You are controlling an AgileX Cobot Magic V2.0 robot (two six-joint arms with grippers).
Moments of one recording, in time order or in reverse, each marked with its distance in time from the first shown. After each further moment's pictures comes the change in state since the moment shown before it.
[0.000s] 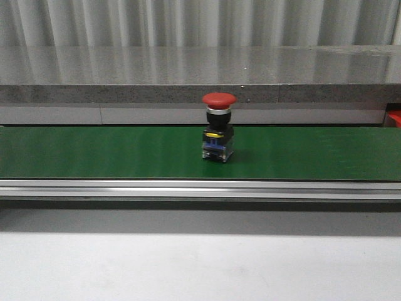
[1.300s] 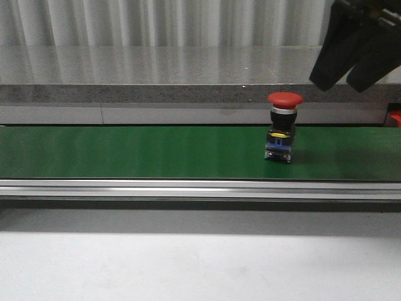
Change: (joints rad) left arm 0.000 0.000 0.000 0.000 0.000 0.000; right arm 0.951 -0.240 0.000 0.152 0.358 -0.448
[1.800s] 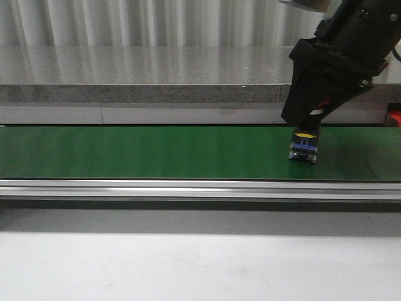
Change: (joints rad) left arm 0.000 0.000 0.000 0.000 0.000 0.000; right arm 0.070 0.144 0.000 0.000 -0.169 -0.006
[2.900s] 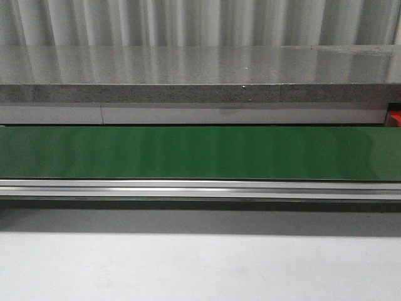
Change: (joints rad) left arm 0.000 0.000 0.000 0.000 0.000 0.000; right arm -0.780 0.171 -0.290 -0.071 -0.219 0.217
